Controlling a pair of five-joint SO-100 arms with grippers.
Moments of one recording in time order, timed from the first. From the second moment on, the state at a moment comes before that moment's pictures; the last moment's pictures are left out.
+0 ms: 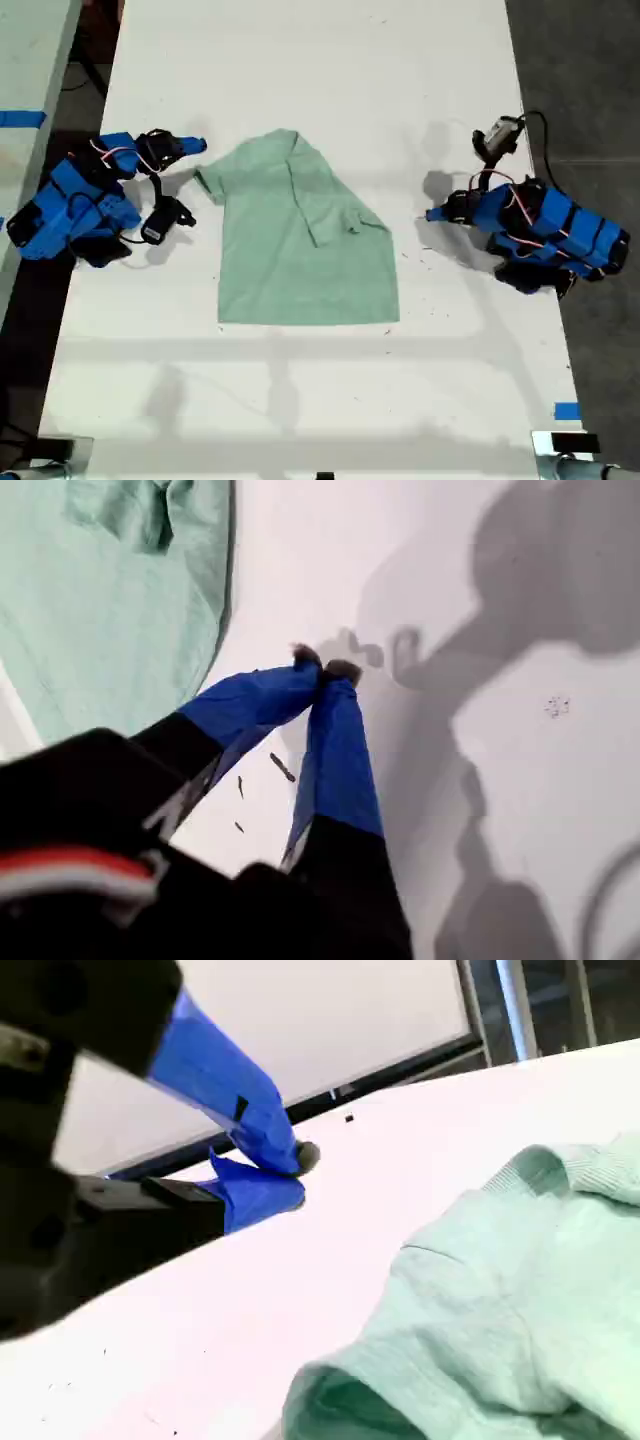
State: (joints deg) arm 0 -50.4 205.8 185.8 51.8 29.0; arm 1 30.3 200.3 174.5 76.0 -29.0
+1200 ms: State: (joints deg) arm 0 -51.5 144.8 147.7 59.3 33.3; arm 1 32.6 200.3 174.5 79.1 -22.9
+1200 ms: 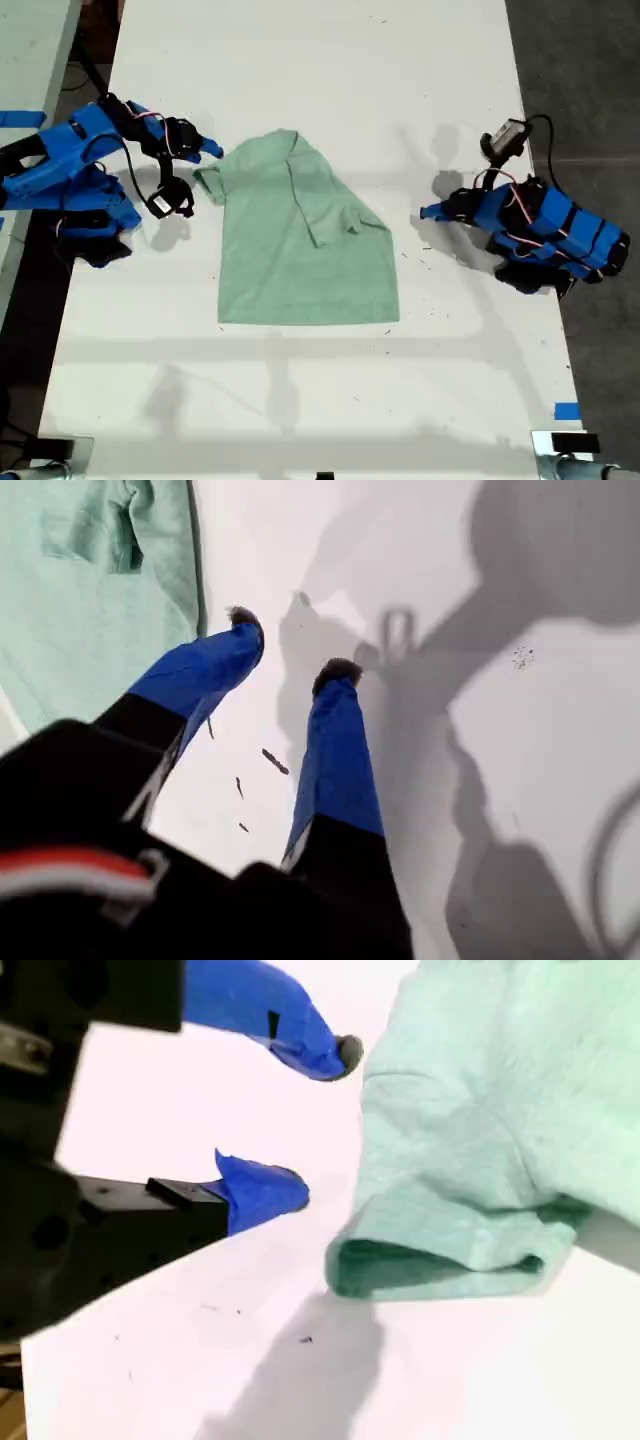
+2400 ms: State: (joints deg) arm 0 -30.9 91.1 95.3 68.7 25.0; arm 1 32.6 200.3 174.5 79.1 -22.9
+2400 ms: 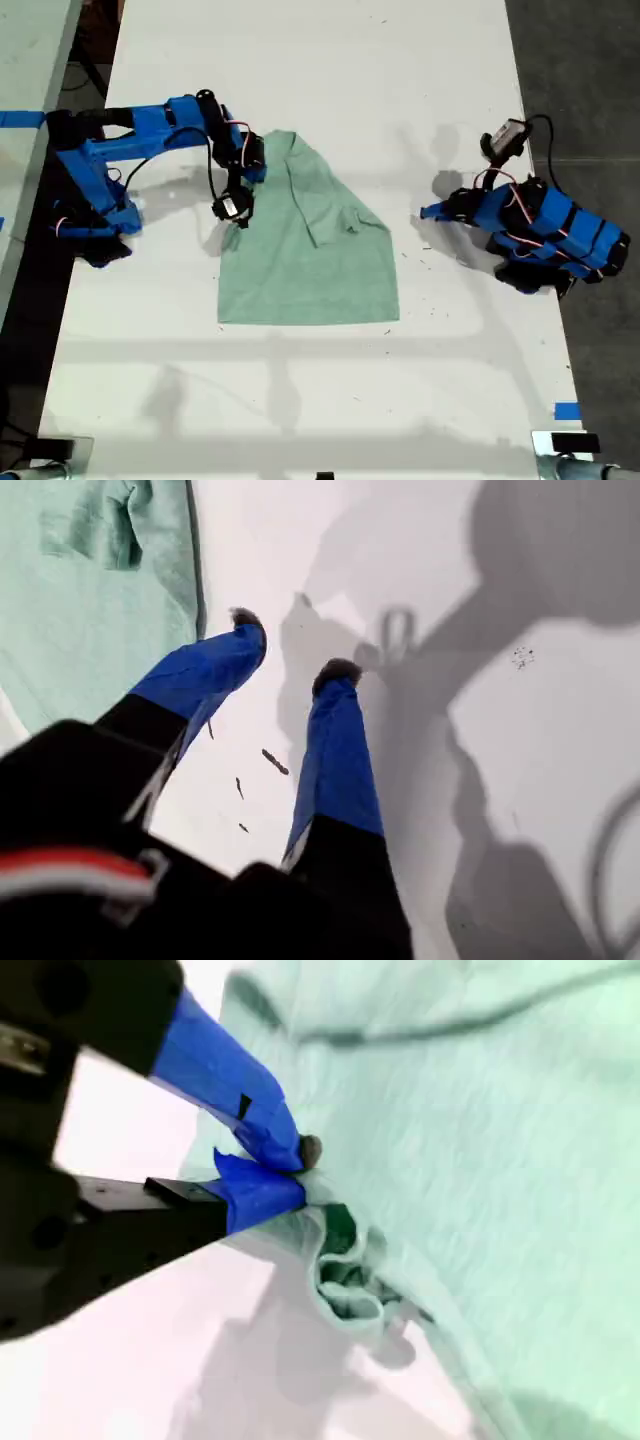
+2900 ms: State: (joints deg) arm 0 -17.9 60.9 58.2 76.8 24.0; arm 1 32.6 200.3 174.5 79.1 -23.1
